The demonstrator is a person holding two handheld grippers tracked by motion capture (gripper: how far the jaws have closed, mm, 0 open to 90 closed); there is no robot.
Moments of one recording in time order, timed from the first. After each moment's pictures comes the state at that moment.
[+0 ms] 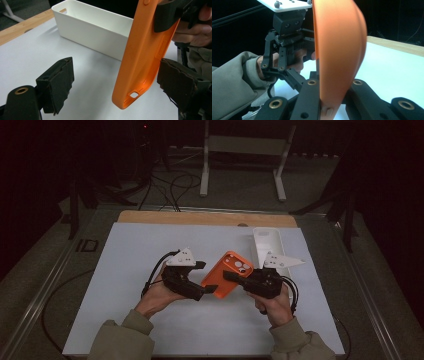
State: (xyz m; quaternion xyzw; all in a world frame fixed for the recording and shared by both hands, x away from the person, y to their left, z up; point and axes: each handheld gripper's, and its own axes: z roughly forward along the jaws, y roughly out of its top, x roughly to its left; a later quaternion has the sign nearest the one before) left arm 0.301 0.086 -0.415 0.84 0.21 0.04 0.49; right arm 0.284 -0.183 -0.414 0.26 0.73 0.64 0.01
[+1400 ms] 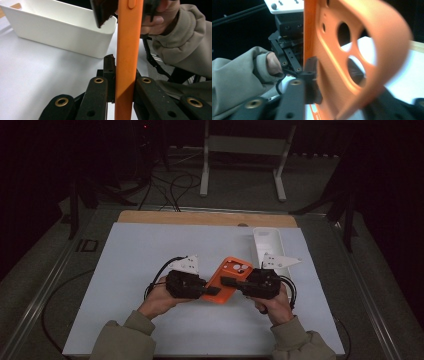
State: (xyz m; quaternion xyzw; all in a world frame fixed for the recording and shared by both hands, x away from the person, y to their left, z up) left arm 0.298 0.080 -0.422 0.85 0.13 -0.05 0.50; right arm 0.288 -0.182 -0.421 0.22 0.74 0.64 -0.02
